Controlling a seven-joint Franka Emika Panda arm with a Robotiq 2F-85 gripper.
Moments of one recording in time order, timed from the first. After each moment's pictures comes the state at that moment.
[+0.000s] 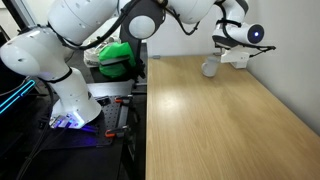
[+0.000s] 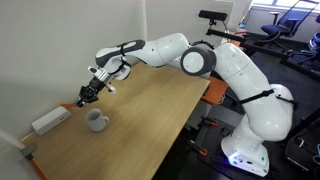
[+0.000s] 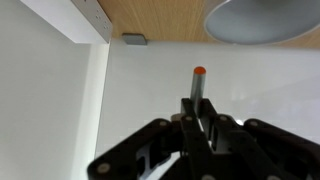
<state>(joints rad) -0.12 1.01 0.47 -1.17 0.86 2.27 -1.96</state>
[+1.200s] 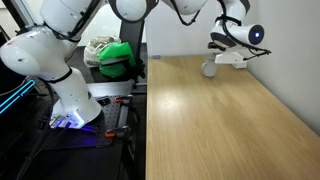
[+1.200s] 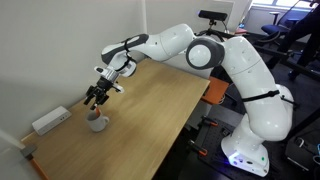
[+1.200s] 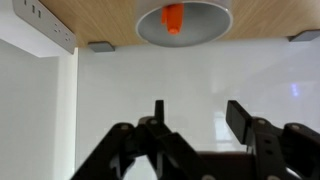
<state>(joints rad) -0.12 0.87 0.36 -1.35 0.97 2.13 -1.95</state>
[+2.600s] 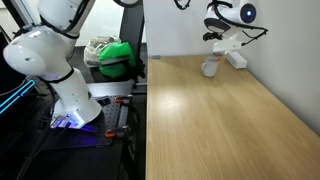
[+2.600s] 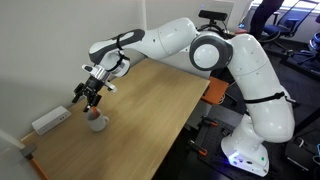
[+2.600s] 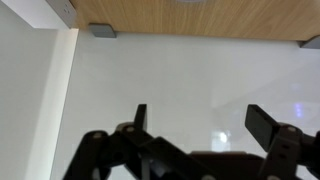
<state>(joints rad) 0.01 0.77 0.30 -1.38 0.97 2.22 -1.95</state>
